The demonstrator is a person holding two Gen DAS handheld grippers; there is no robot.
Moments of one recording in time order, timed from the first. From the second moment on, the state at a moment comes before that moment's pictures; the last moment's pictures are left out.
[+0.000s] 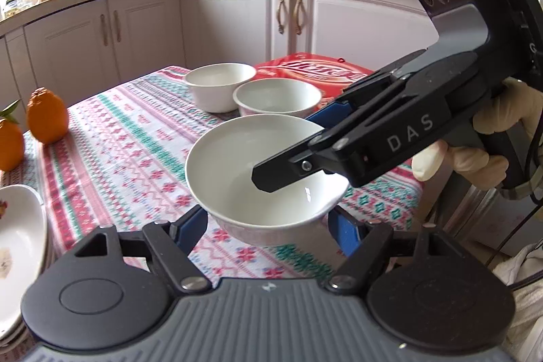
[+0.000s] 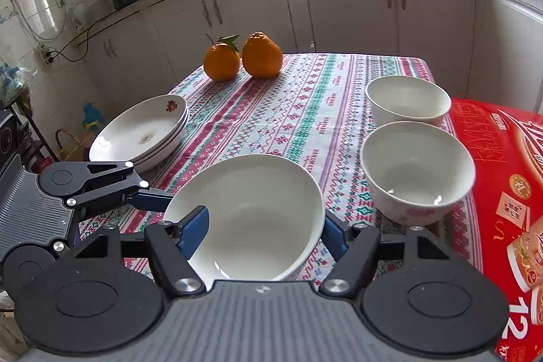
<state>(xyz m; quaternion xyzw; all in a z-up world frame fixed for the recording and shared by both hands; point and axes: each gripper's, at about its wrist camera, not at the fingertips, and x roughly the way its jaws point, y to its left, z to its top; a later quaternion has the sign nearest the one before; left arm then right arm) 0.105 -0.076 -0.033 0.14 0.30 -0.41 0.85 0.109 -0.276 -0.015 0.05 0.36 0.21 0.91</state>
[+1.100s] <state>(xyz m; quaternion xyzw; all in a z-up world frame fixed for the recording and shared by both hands) 0.131 -0.043 -0.046 0.12 0.31 -0.38 0.86 0.149 -0.235 -0.030 0.04 0.37 0.24 0.89</state>
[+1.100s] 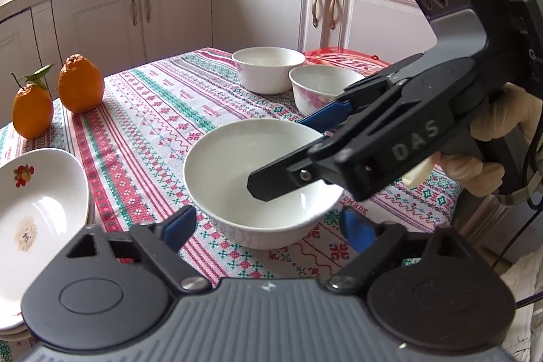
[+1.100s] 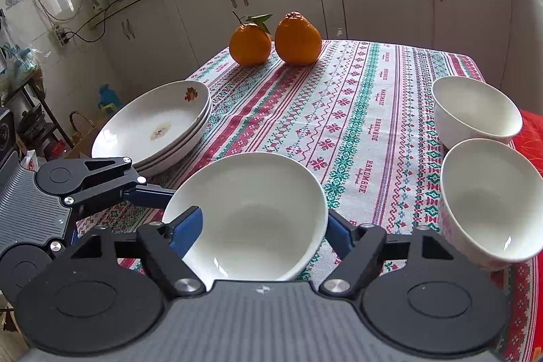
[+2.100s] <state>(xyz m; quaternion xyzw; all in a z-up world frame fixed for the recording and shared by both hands) 0.116 -0.087 0.012 0.14 0.25 -0.39 0.87 0.078 -0.310 -0.009 -0.03 0.31 0.07 0.95</state>
